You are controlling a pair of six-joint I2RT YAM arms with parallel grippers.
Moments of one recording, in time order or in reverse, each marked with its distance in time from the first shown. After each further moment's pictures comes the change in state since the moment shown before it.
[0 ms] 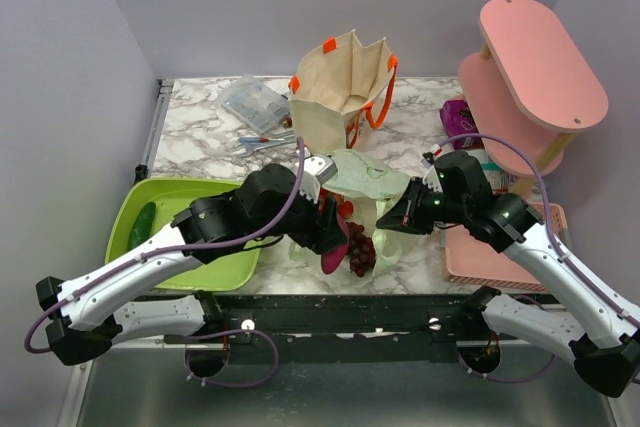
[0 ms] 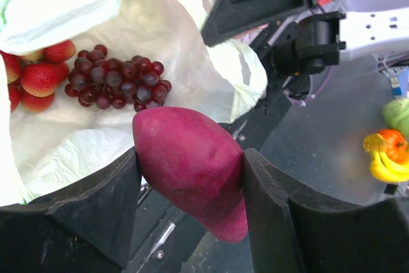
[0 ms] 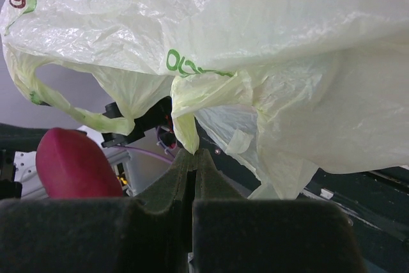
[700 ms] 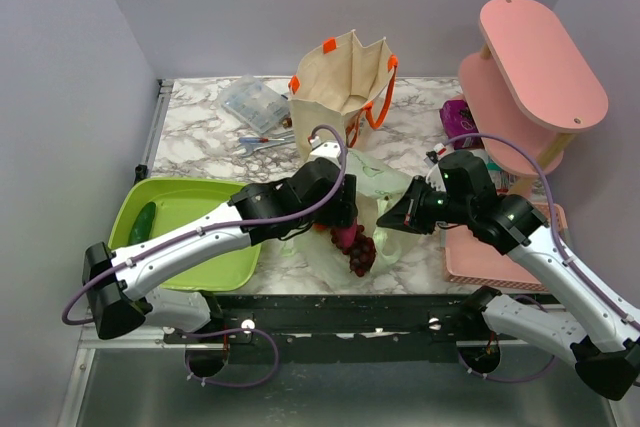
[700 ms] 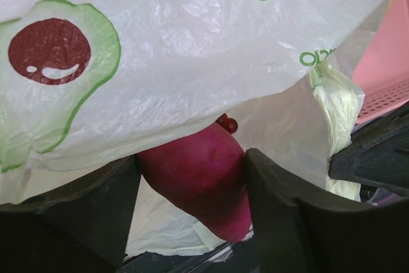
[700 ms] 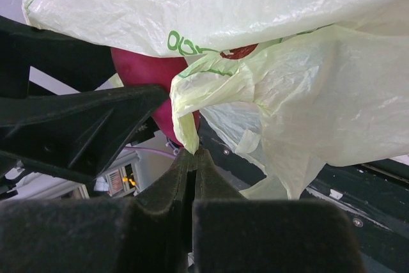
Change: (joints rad) left arm 0.000 0.263 0.034 0.059 -0.364 -0.180; right arm 0.000 -0.022 0.012 -0.002 0.000 0.026
